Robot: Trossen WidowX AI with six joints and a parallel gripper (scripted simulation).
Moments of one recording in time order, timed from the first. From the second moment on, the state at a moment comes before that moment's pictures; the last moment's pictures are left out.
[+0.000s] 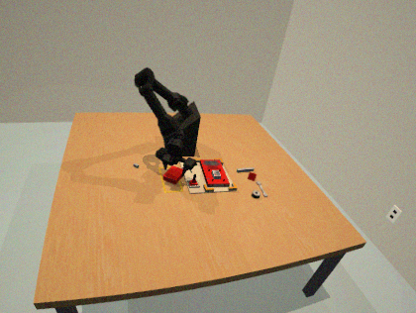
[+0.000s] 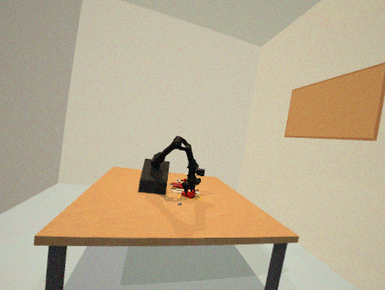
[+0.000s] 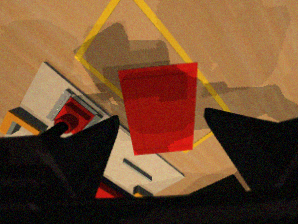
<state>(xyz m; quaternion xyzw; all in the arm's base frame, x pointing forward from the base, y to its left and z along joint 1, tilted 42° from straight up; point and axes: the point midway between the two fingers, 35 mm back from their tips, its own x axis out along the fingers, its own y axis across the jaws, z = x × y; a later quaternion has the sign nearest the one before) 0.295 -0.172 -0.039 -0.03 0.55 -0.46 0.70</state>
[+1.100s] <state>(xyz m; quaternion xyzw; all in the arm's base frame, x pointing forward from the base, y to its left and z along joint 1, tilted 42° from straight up) 0.294 -0.181 -0.049 -0.03 0.55 -0.46 0.70</state>
